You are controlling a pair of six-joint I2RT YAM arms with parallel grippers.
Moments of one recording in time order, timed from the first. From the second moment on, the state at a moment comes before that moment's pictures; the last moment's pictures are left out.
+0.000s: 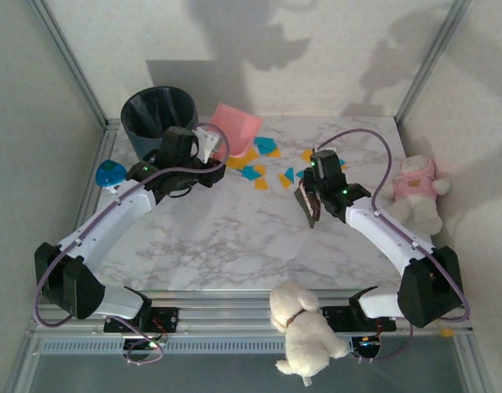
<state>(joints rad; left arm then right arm) -0.43 1.41 1.29 -0.55 0.20 -0.04 0.47 1.34 0.99 -0.34 0.35 0.28</state>
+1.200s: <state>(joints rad) -0.47 1.41 1.19 -0.56 0.14 0.01 0.25 1.68 1.20 -0.13 -0.06 0.60</state>
